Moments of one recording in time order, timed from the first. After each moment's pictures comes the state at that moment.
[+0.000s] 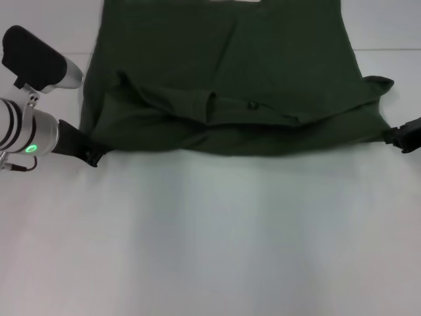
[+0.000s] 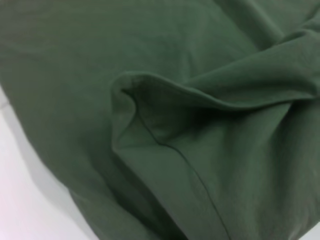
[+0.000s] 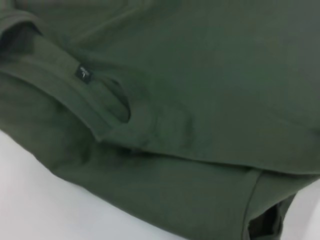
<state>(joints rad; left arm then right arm) -0.69 -2.13 0.97 0.80 2.70 0.95 -2.08 0.57 2.09 -0.78 -1.04 -2.62 -1.25 2.06</state>
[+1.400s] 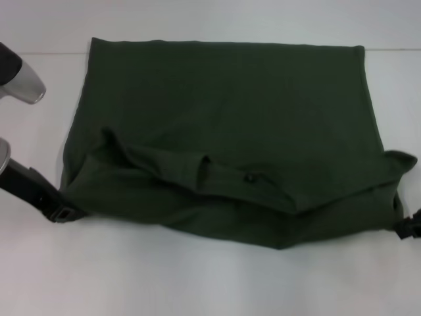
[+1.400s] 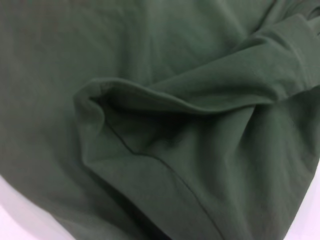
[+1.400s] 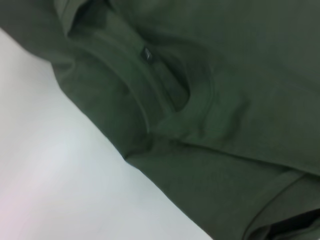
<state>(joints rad) -0.67 -2.09 0.88 1.10 2.79 1.68 -2.12 0.43 2.09 -0.96 -1.45 -2.59 -1.88 2.32</state>
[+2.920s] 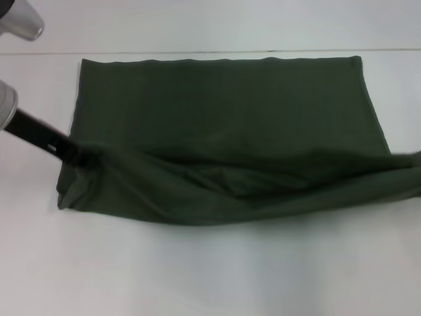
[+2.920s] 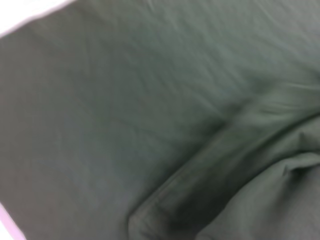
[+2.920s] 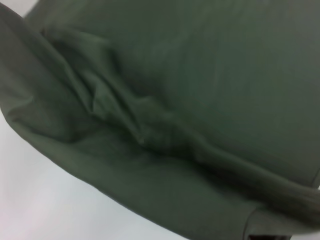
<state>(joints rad) -0.81 -2.10 0.71 1.13 2.82 1.73 -2.20 0.43 2.01 -0.77 -1.59 -2.49 -1.99 2.29</state>
